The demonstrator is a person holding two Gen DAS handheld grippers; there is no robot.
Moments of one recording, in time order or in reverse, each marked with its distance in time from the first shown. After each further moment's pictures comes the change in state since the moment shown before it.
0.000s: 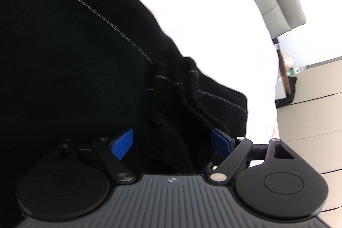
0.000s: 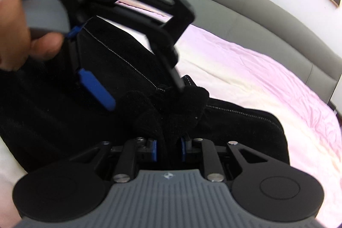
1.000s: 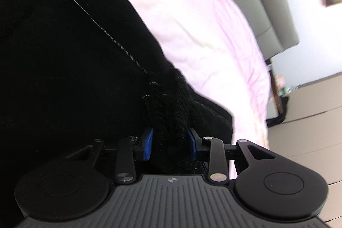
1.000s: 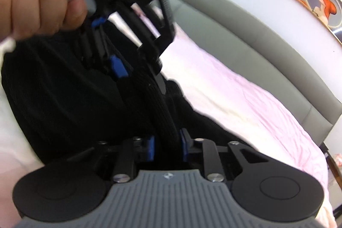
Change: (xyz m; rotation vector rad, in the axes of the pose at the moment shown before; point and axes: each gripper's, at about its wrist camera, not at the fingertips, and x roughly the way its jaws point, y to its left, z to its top) left arm -0.042 0.009 -0.006 -0.039 -0.121 -0.046; right arm -0.056 0.017 0.006 -0.154 -0.135 0.005
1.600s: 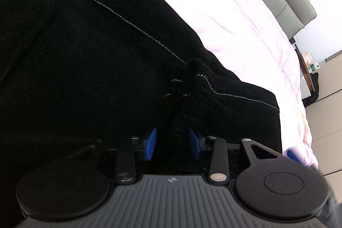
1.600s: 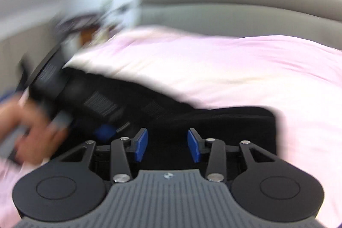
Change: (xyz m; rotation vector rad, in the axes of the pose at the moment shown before) left arm 0.035 0.020 -0.010 0.173 0.015 0.216; right arm -0.035 -0.102 -0.017 0.630 0.014 0.171
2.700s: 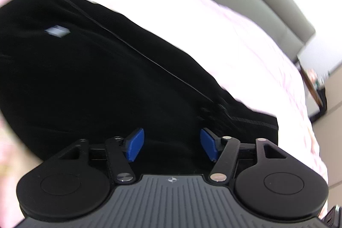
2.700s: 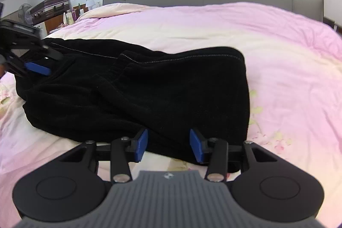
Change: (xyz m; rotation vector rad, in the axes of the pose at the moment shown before) left arm -0.121 0.042 -0.010 0.019 -0.222 0.093; right arm -0.020 0.013 -0.062 -0.001 0.158 -0.126
